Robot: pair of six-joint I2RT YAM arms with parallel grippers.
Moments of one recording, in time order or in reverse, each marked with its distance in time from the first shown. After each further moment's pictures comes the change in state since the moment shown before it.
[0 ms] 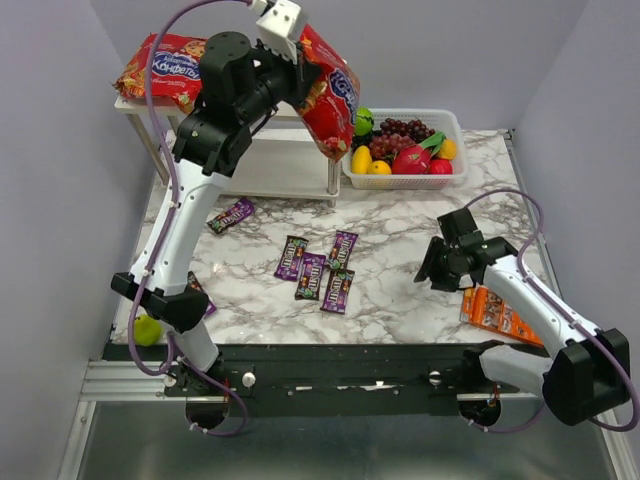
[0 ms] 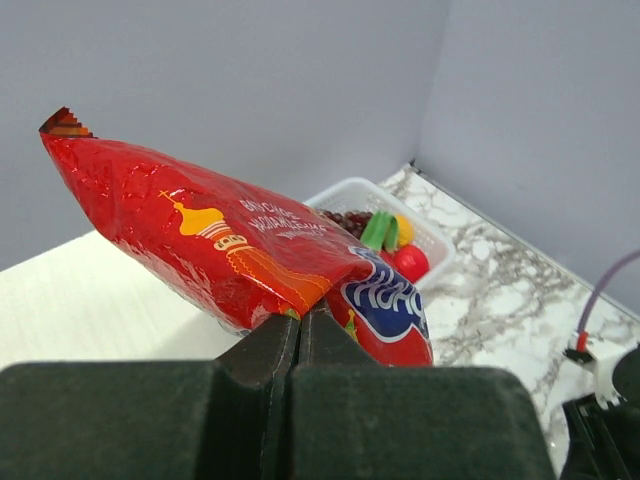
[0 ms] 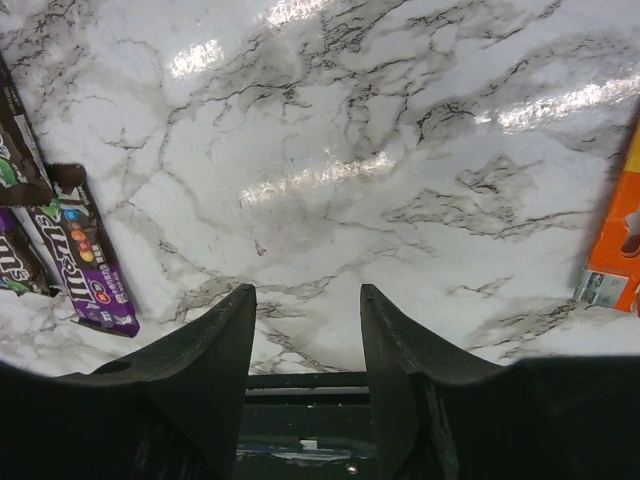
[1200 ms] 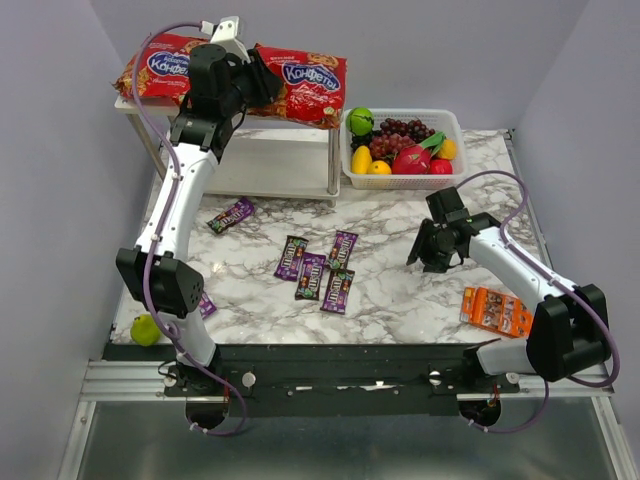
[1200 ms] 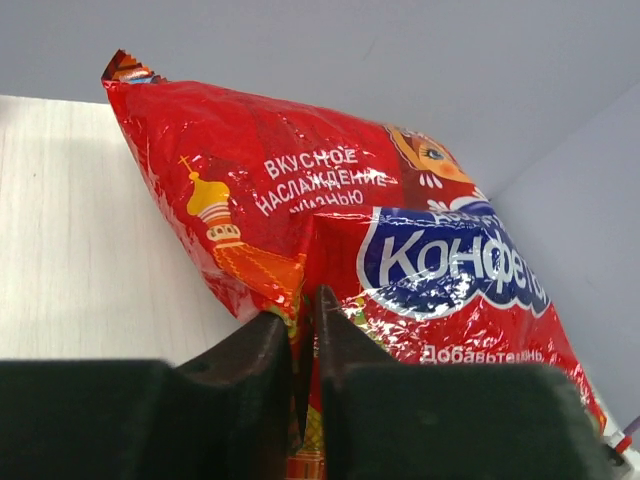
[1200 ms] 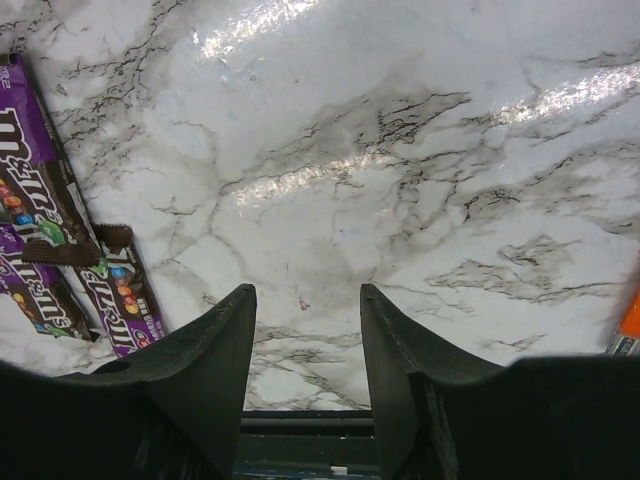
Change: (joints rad) left arm 0.288 0.078 -0.258 0.200 0.011 -0.346; right arm -0.006 0.236 0.161 0.044 0.005 -0.007
